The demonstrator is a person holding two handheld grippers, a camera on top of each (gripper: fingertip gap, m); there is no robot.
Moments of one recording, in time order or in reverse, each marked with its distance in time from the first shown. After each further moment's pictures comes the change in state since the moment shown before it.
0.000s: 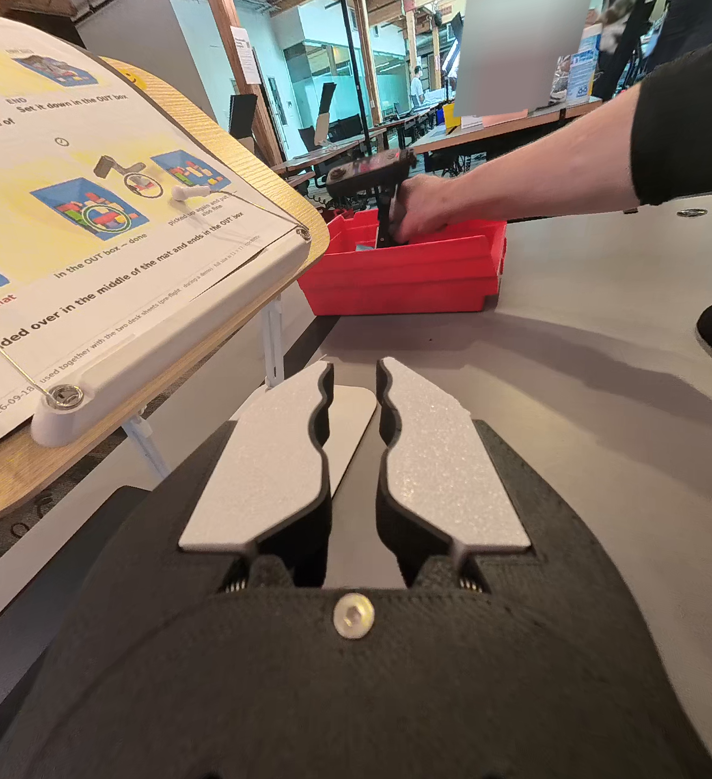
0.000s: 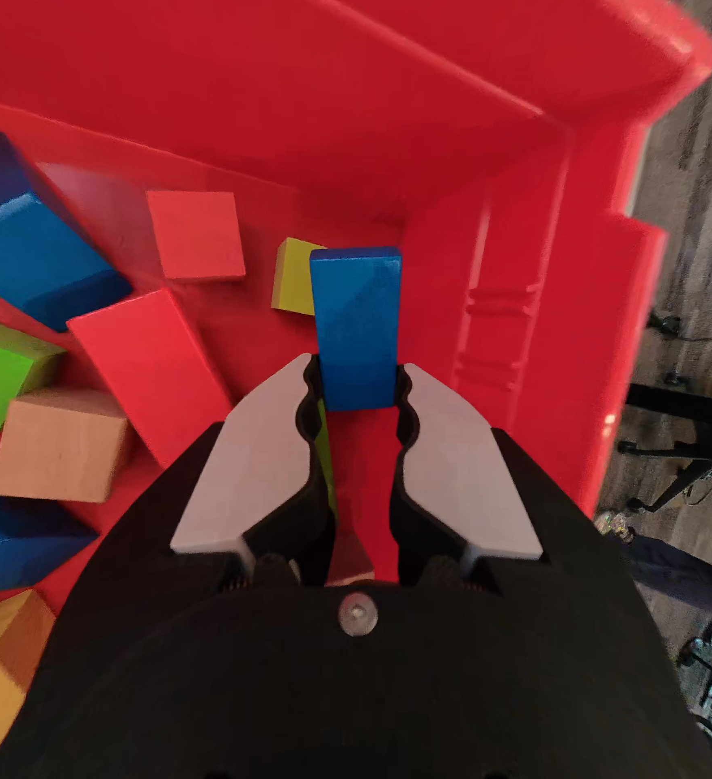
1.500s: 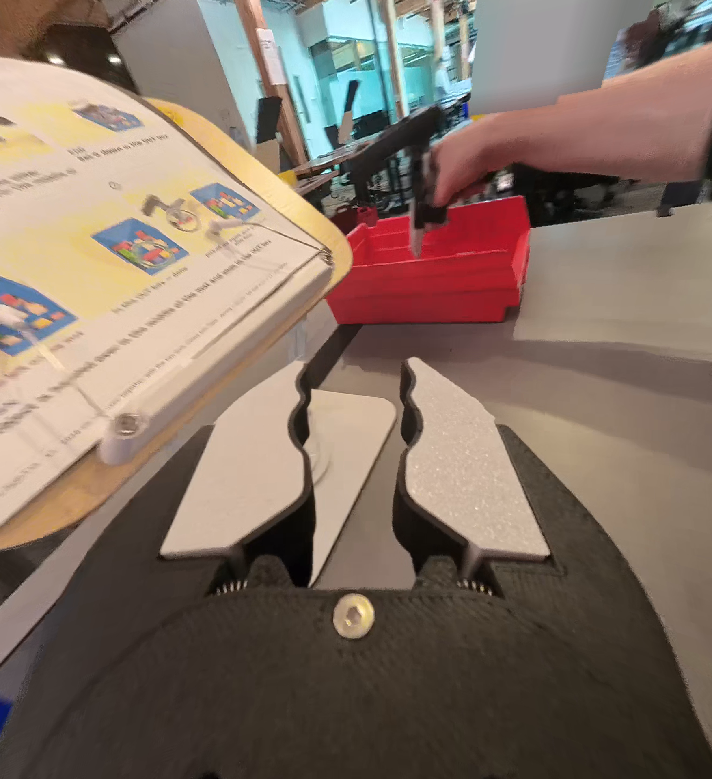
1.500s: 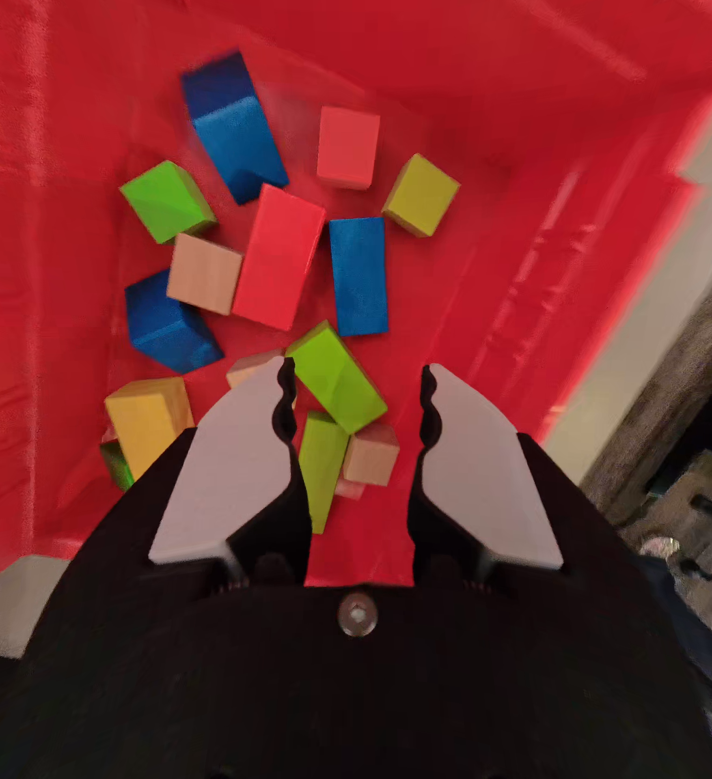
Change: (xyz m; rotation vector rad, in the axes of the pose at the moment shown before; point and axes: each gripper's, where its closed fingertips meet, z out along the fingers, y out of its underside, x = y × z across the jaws) left arm -0.009 -0.022 -0.004 -0.012 -0.065 0.027; right arm -0.017 0.019 -0.078 -0.049 -0.285 -0.124
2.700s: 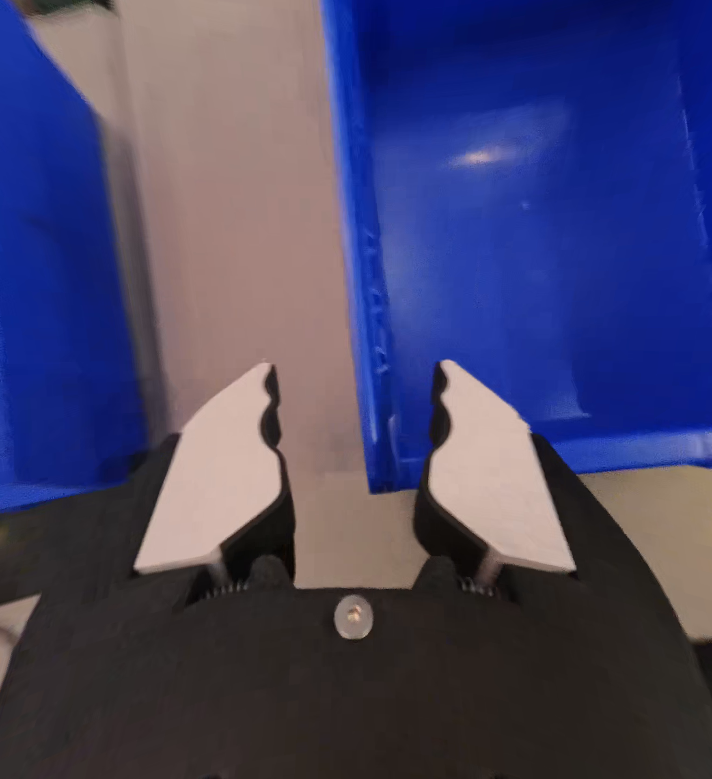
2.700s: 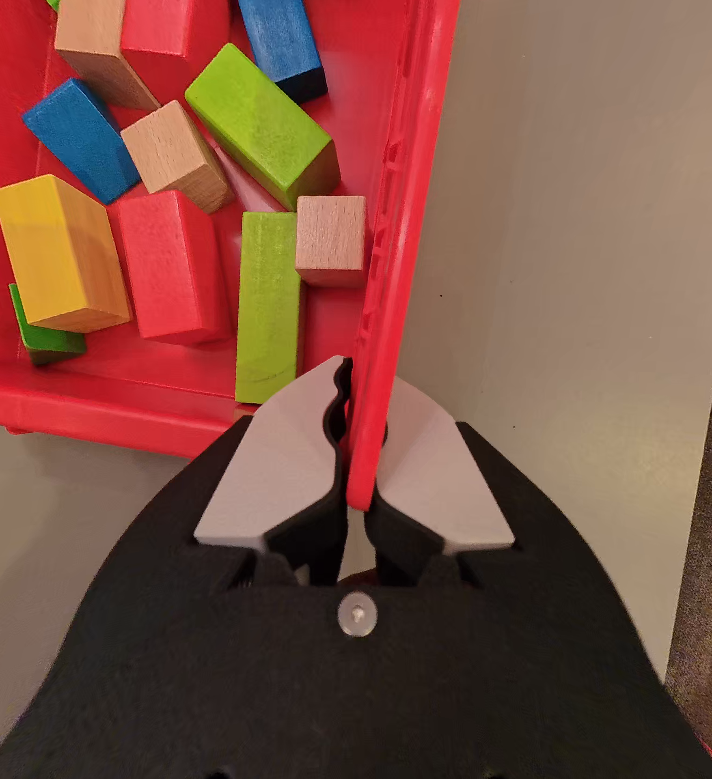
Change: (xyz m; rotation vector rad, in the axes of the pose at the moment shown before) left arm -0.146 0.206 -0.350 -0.932 -0.782 -0.660; right arm 0.011 0.136 0.019 0.307 -0.104 0.238
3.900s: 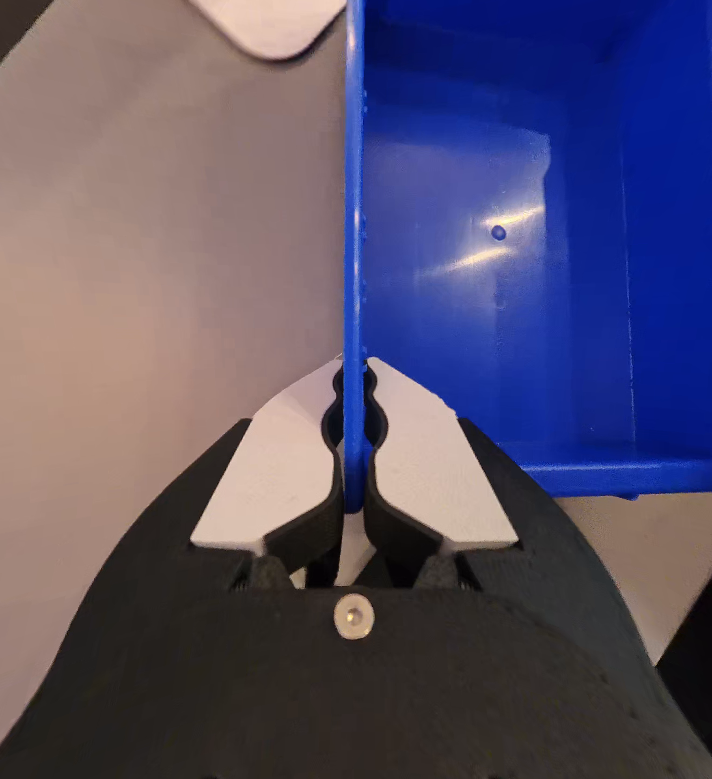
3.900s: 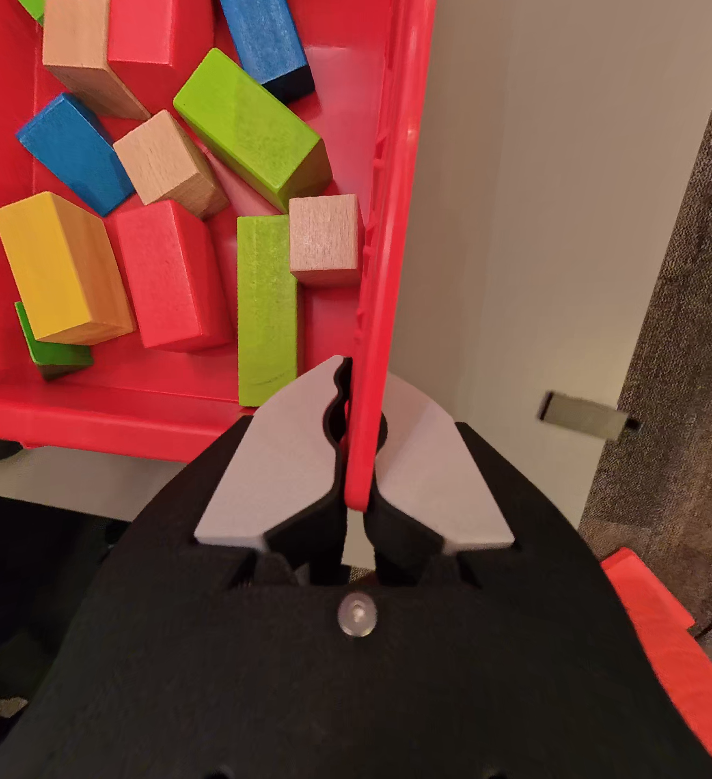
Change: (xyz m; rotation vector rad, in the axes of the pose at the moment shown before) left arm 0.234 0.023 -0.050 -0.102 0.591 0.518; right arm -0.011 0.187 -0.145 -0.154 -0.026 -0.011
